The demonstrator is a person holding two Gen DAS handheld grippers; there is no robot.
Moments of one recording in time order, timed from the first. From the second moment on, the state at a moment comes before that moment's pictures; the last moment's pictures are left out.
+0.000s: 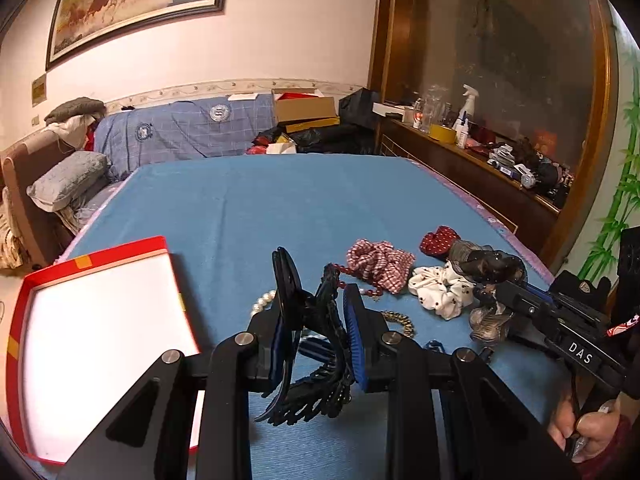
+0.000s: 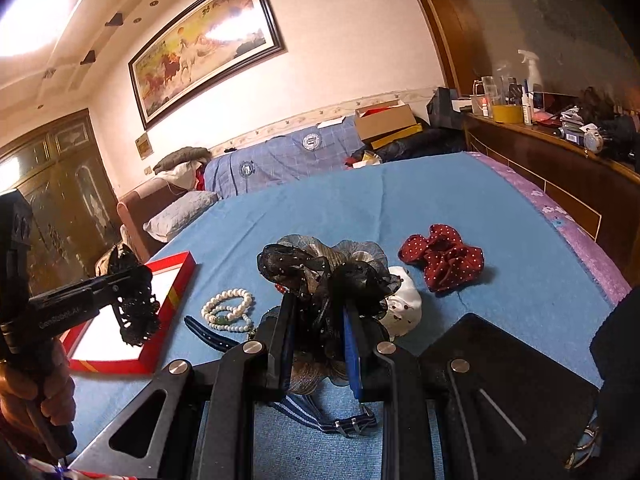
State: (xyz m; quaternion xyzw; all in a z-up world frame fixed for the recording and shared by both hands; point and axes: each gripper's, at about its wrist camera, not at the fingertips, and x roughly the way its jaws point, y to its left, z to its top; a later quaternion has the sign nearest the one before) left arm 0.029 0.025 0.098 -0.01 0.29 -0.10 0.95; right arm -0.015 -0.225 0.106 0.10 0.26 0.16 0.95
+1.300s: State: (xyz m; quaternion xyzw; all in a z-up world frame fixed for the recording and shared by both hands) left arm 0.013 0.196 0.094 -0.06 0.29 0.05 0.95; right arm 0.031 -0.034 0.149 0.07 0.33 0.33 0.88
